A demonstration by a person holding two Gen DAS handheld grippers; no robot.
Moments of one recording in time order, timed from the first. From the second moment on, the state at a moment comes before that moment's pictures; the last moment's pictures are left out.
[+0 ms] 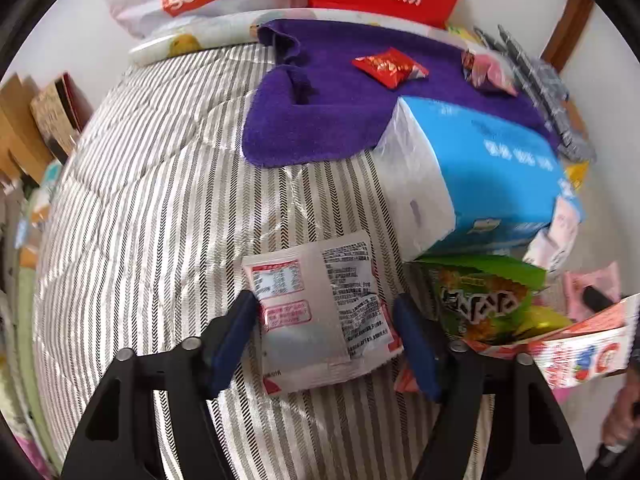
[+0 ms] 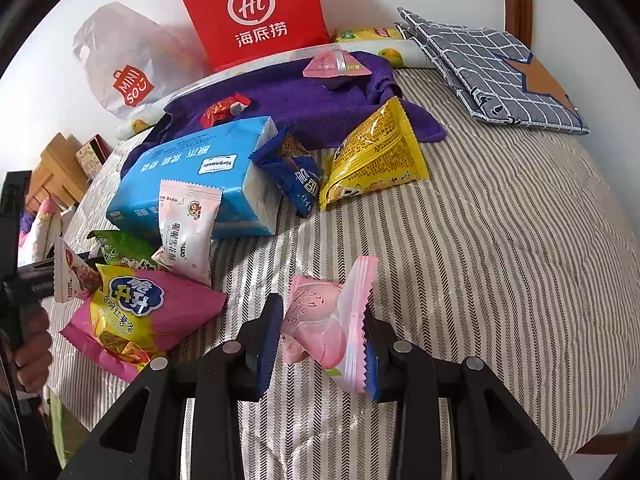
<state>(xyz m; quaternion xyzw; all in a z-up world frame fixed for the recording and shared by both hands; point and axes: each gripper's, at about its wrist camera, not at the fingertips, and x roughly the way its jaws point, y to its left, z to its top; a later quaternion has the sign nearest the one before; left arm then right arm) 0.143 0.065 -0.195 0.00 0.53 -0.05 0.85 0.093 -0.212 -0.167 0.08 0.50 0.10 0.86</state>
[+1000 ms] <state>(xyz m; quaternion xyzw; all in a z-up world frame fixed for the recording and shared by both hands) 0.084 0.068 -0.139 -0.05 0.49 -0.11 0.87 0.062 -0.214 -0.114 0.09 0.44 0.09 0.89</state>
